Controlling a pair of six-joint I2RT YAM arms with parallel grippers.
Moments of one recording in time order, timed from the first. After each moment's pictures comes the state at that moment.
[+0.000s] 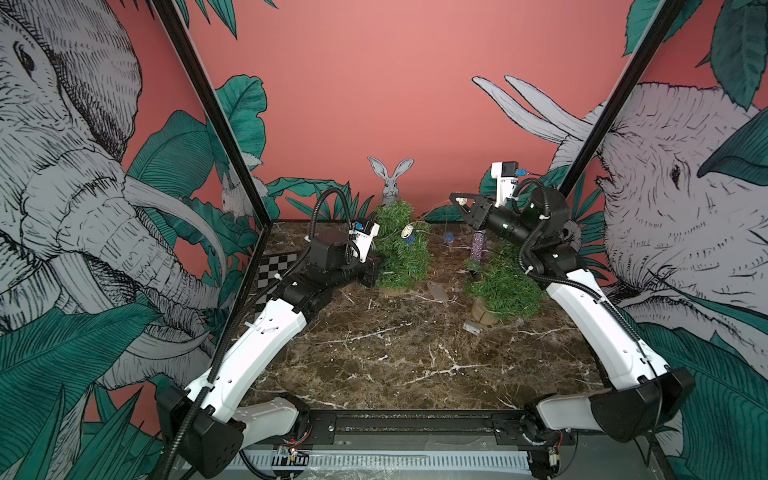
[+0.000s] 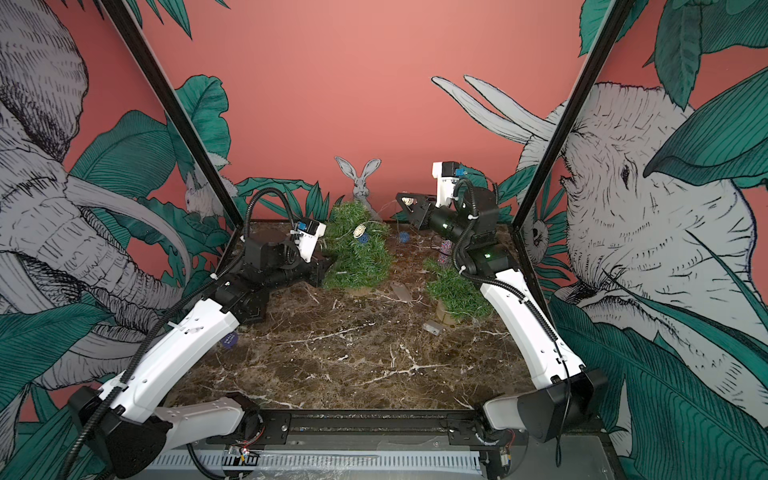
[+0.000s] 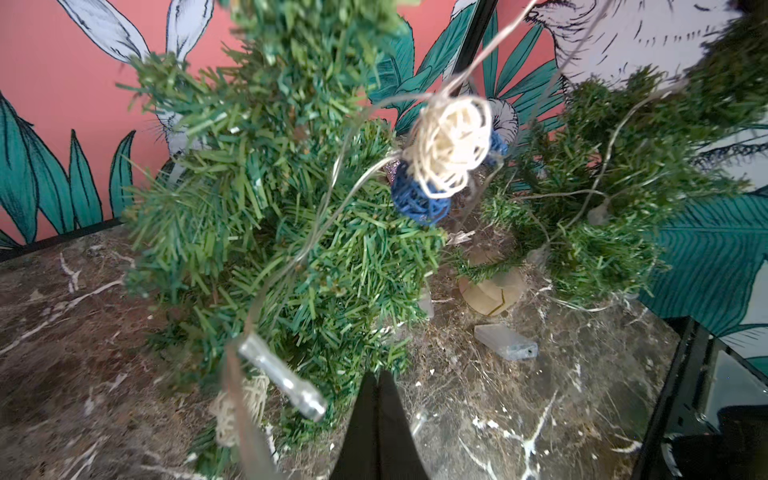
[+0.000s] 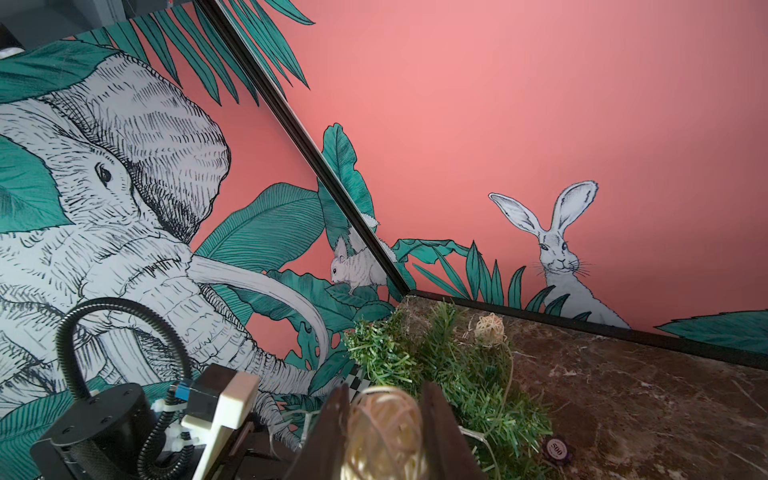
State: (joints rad) left arm -0.55 1.17 1.23 -0.45 0.25 -0.10; right arm 0.36 1.38 1.48 -0.08 -0.51 0.56
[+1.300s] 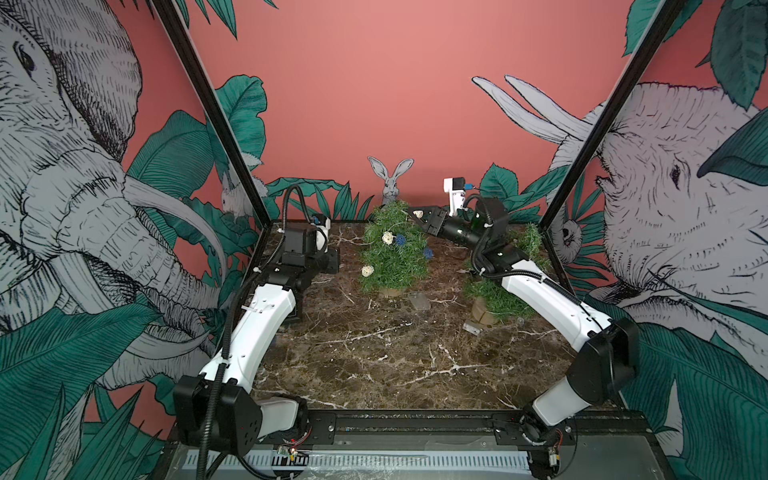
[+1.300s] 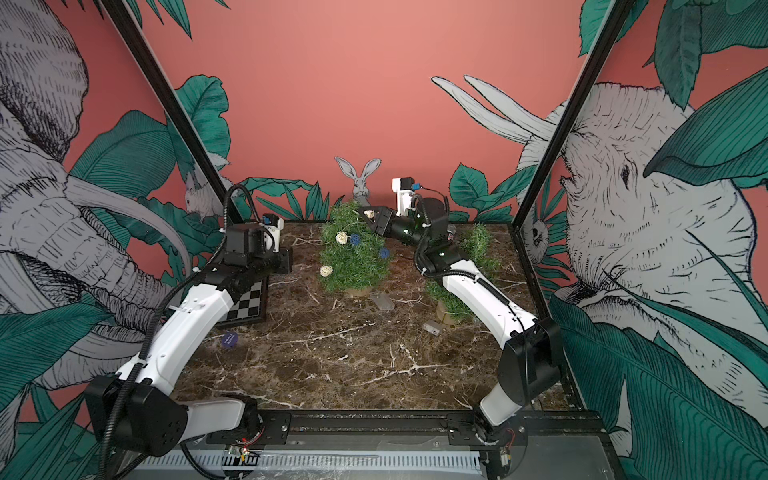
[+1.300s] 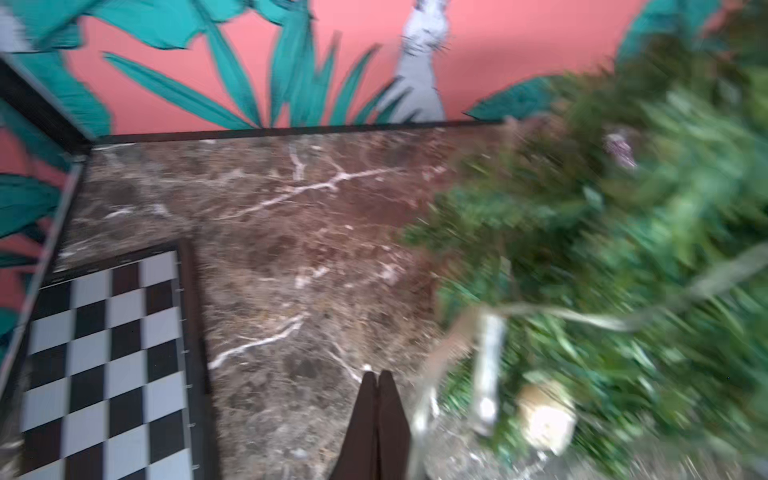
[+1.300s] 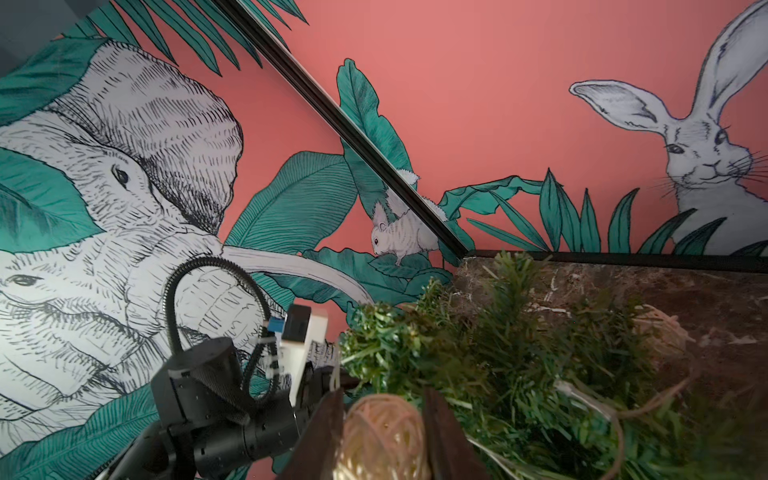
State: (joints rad) left arm -0.19 1.30 1.21 -0.51 0.06 -0.11; right arm 0.51 1.59 1.43 0.17 -0.50 0.76
